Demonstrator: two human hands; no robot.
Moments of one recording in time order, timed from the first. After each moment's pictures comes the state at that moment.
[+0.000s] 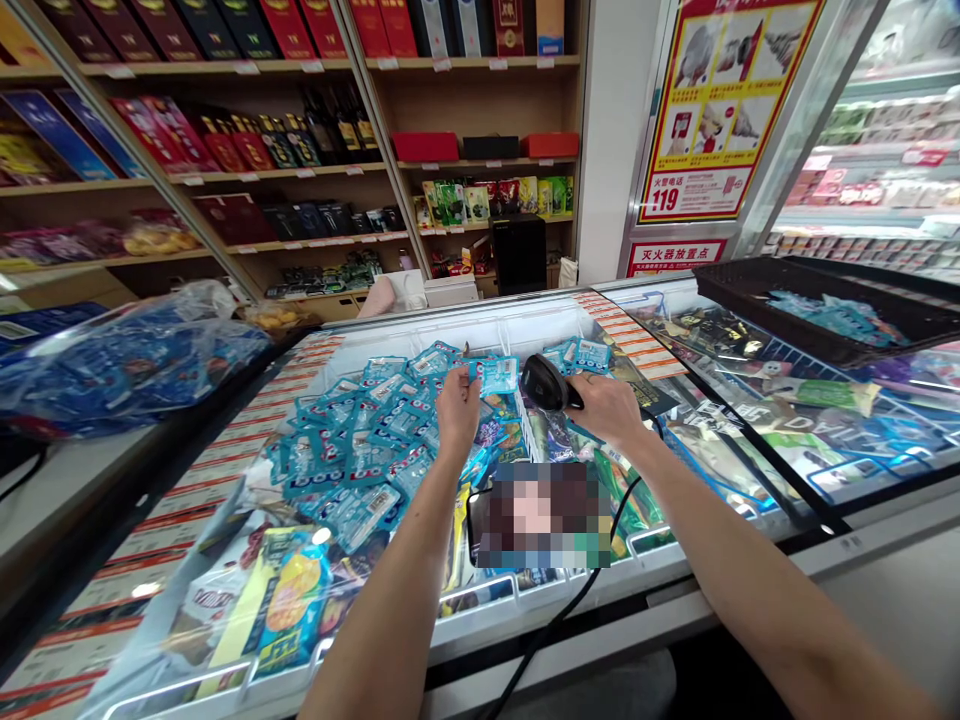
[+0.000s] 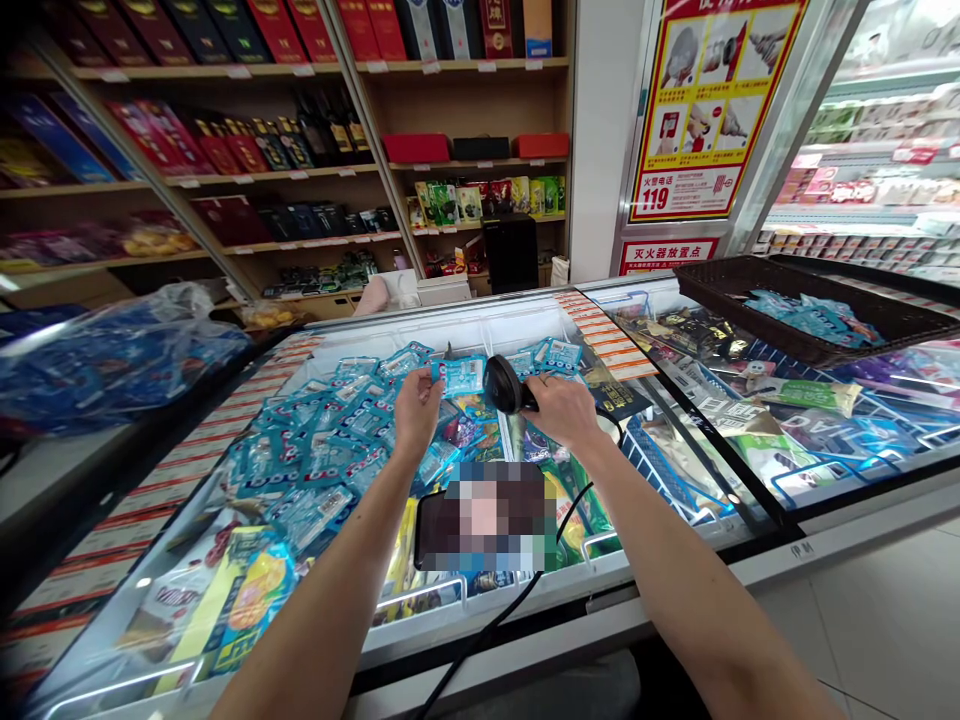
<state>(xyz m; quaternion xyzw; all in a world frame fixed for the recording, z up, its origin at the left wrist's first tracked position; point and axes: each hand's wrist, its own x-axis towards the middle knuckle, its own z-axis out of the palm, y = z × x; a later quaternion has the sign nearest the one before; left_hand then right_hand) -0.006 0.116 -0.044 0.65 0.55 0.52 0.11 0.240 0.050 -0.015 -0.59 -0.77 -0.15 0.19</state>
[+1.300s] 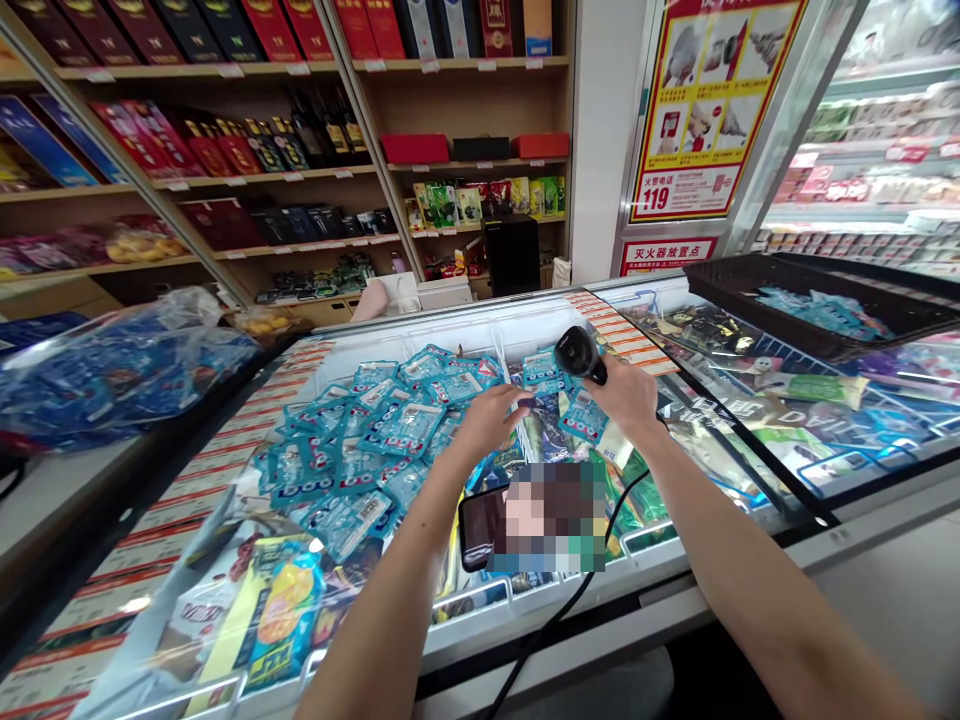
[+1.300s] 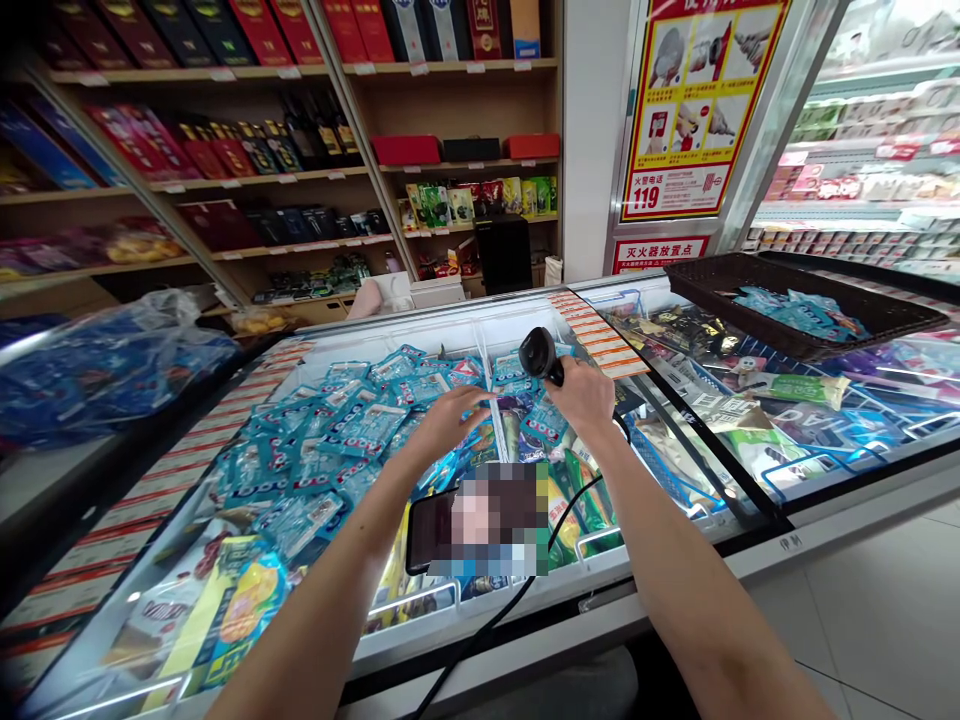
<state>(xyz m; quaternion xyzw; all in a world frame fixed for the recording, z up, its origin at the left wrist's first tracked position) 0.031 0.094 -0.022 0.89 0.37 0.25 0.08 0.266 0.059 -0.006 -0.76 -0.61 -0.11 0.21</state>
